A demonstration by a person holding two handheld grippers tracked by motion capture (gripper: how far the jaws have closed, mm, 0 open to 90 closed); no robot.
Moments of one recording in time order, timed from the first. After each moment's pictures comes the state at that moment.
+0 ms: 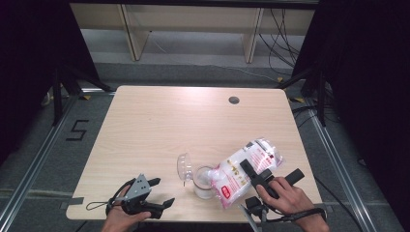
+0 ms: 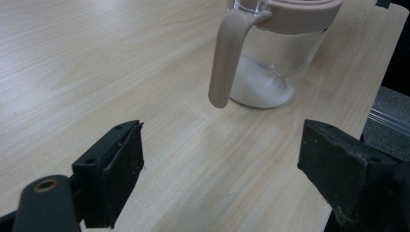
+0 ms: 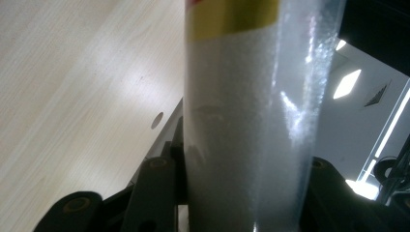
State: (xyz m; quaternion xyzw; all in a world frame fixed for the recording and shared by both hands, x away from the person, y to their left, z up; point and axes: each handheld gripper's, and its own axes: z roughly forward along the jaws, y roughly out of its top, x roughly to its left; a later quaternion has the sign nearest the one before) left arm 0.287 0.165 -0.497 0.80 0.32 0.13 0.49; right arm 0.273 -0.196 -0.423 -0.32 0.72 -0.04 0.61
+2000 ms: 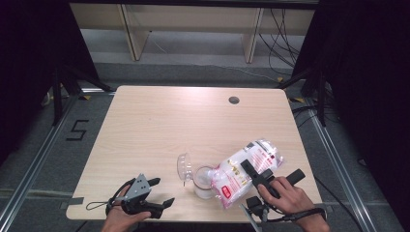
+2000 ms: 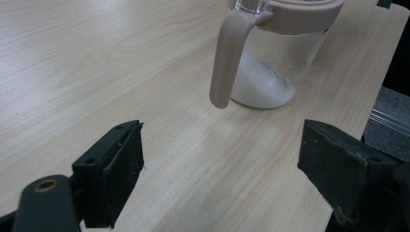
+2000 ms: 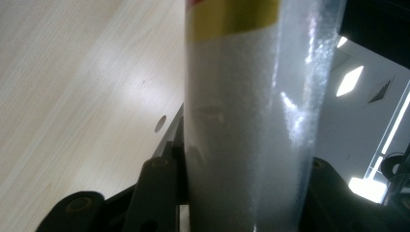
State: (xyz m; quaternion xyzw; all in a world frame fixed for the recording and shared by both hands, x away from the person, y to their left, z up) left arm 0.288 0.166 -0.497 0.81 0.31 0.13 0.48; right arm 0.274 -0.199 -0.425 -0.31 0.73 -0.02 0.61
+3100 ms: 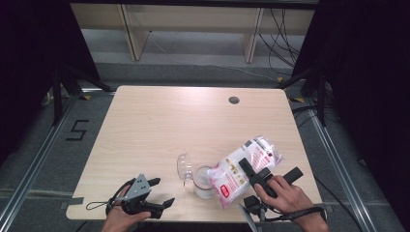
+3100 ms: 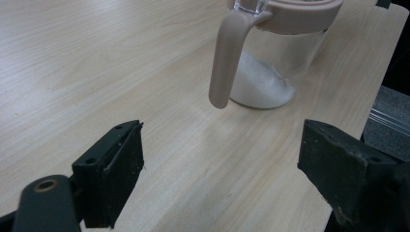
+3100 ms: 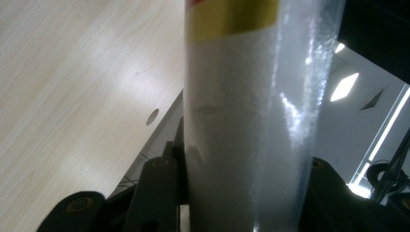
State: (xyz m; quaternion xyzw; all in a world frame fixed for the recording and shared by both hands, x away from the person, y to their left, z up) left arm 0.289 0.166 -0.496 0.81 0.31 0.14 0.49; right arm 0.274 -0.192 -0.420 -0.33 0.72 -0.05 0.61
